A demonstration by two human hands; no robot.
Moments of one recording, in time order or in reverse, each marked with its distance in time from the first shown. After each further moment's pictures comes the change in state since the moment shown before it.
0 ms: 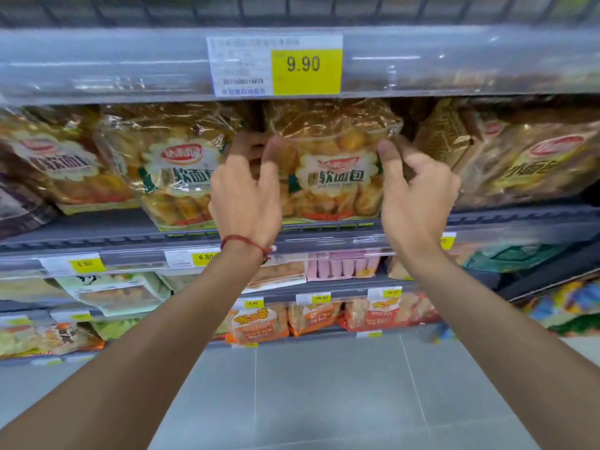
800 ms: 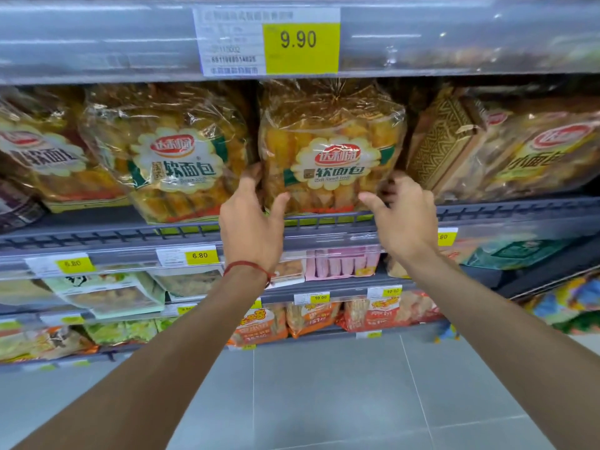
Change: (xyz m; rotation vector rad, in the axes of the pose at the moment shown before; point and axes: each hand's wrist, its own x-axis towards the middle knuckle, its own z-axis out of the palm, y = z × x) left_hand -0.029 -0.040 0.018 0.032 -0.139 0.029; right_hand -0.007 0.063 0.017 -0.205 -0.333 0.102
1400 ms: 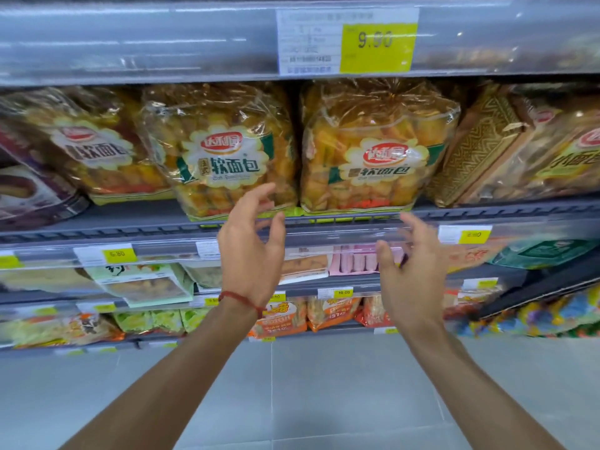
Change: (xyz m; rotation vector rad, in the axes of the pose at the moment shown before) left_hand -0.024 -0.029 -0.061 -0.094 -0.004 0.155; right_hand -0.103 -0.027 0.027 0.162 0.099 0.008
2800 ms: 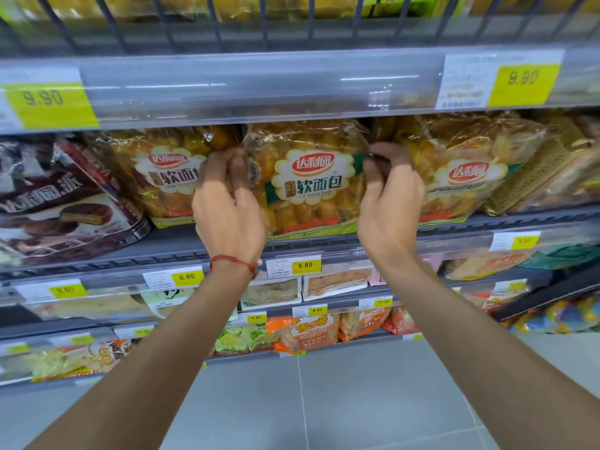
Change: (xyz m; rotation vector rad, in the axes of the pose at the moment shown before) left_hand 0.097 -0.055 -0.097 -0.061 0.256 -0.107; right_hand 0.037 -0.151 0.102 0.066 0.181 -0.150
